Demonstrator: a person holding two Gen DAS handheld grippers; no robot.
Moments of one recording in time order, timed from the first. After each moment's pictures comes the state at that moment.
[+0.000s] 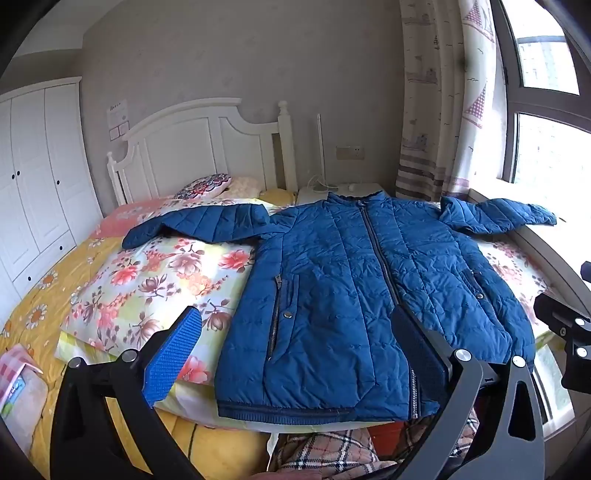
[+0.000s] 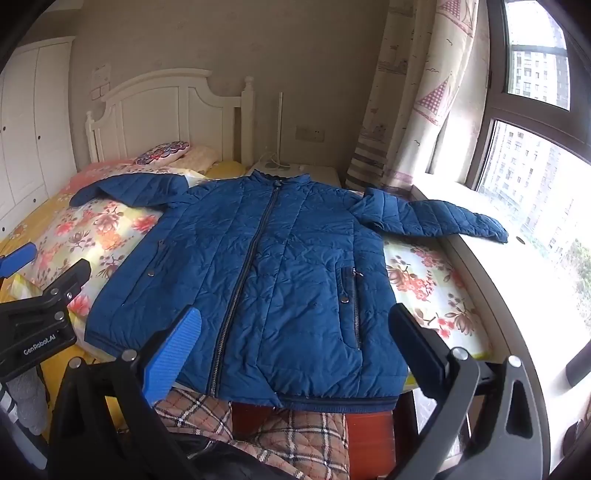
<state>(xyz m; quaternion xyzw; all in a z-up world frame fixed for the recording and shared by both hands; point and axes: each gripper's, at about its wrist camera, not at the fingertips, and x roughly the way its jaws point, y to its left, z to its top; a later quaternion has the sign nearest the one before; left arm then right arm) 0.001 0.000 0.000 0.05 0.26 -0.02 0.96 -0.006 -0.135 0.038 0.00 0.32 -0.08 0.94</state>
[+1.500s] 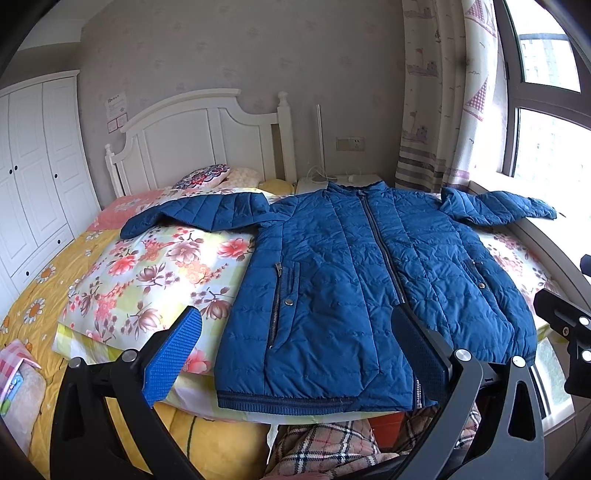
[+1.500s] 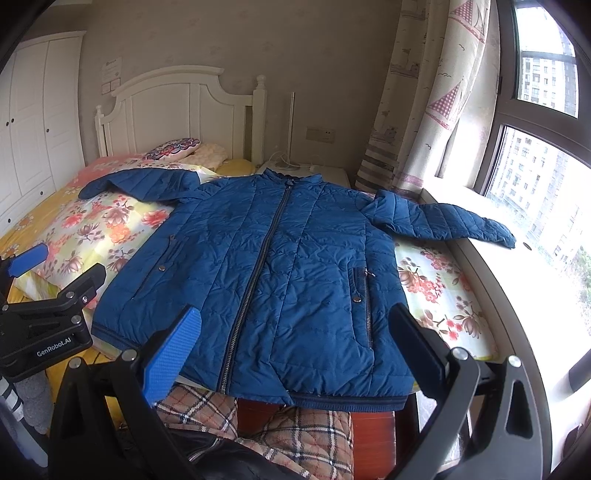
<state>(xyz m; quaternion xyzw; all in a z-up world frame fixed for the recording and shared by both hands) -0.002 0.007 -0.013 0.05 0.28 -0.02 0.96 -0.007 -0.117 0.034 -0.01 0.32 -0.06 0.95</state>
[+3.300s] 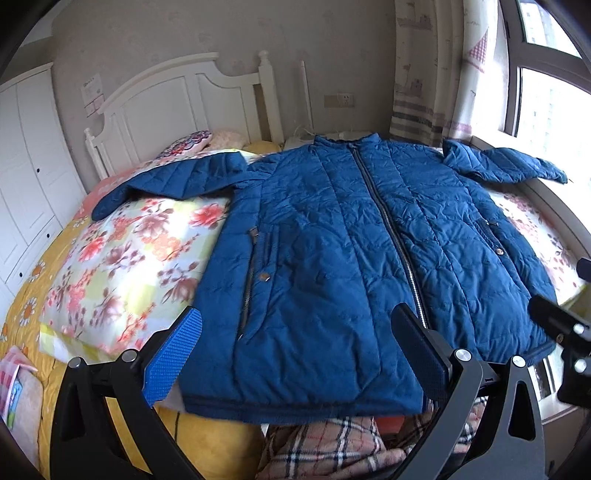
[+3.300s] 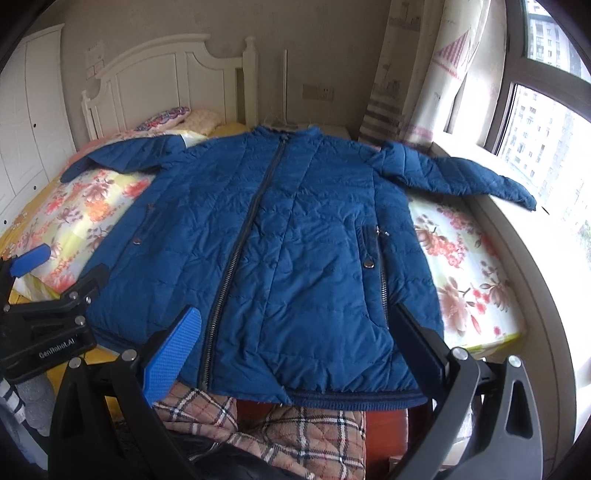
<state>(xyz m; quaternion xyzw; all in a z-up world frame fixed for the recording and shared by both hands) 0.070 -0.022 -0.063 0.08 0.35 -0.04 0.93 0.048 -0.143 -0.030 0.03 0.39 -0.06 0.92</state>
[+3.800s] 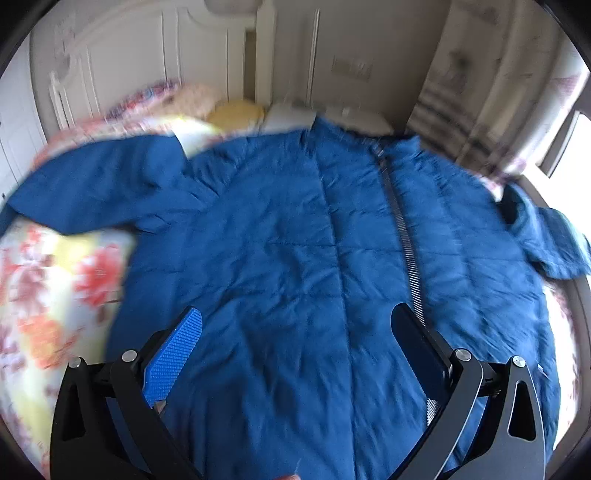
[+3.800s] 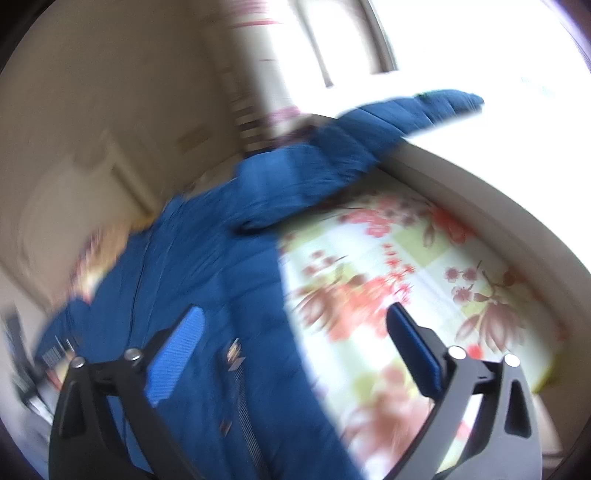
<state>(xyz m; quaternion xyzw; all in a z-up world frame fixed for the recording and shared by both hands) 0.355 -0.044 -0.116 -0.02 0.45 -0.06 0.89 0.152 -0.412 -0.092 0.32 0.31 -0.19 0.87</state>
